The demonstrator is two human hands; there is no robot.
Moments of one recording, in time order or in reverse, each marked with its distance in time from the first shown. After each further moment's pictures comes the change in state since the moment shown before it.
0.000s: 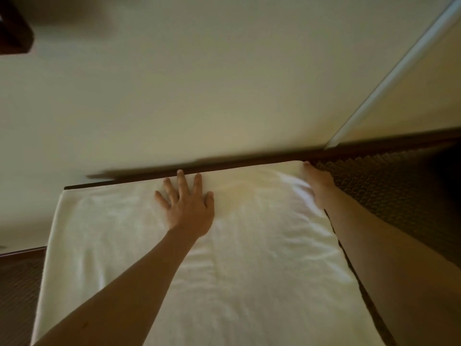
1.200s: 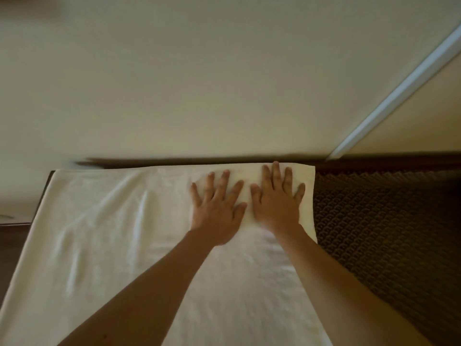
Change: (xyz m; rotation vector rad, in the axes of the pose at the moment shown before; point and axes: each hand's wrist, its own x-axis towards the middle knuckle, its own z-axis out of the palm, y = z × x) left_hand -0.006 0.101 0.019 0.091 -0.022 0.270; right_hand -0.032 0.031 0.035 -1.100 -0.113 -0.820
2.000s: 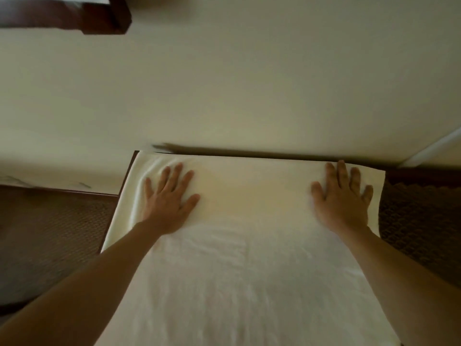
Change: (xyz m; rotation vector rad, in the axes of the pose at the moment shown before) left_hand -0.096 -0.223 -0.001 -0.034 0.055 -0.323; right_hand 0.008 0.009 0.000 -0.080 -0.005 0.009
